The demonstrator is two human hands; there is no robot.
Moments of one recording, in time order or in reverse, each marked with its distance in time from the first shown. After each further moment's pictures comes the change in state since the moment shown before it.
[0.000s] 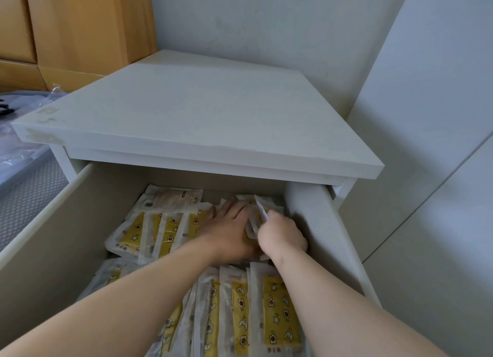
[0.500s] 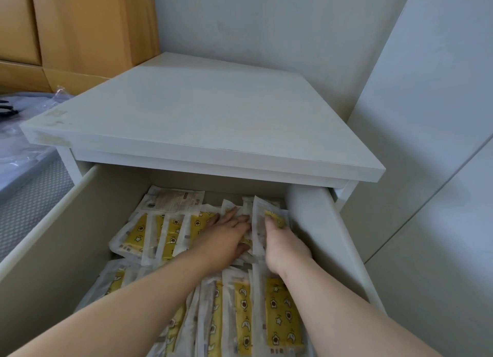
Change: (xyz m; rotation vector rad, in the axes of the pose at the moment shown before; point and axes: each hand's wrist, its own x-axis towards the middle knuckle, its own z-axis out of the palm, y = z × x) left_hand -0.004 -0.015 0.011 0.089 0.018 0.112; right_hand -0.012 0.007 -0.004 -0.209 -0.210 -0.106
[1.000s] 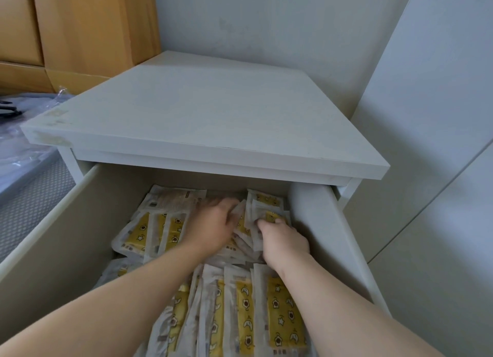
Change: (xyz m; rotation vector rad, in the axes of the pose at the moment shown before) left_hand -0.001 -0.012 -0.011 -0.345 0.306 -0.240; right_hand 0.009 0.000 0.005 -0.120 0.093 -0.127
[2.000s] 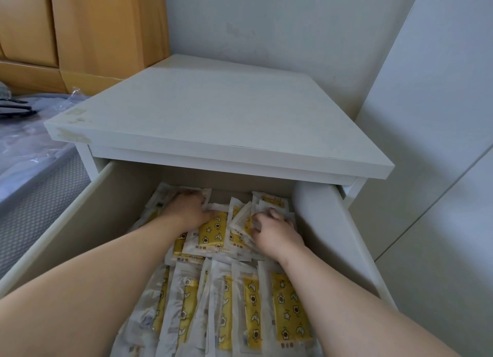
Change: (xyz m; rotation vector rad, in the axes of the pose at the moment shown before) left_hand 0.025 -0.046 -0.033 0.286 -0.175 -0.245; right_hand 0.025 -0.006 0.012 0.213 -0.003 -0.017
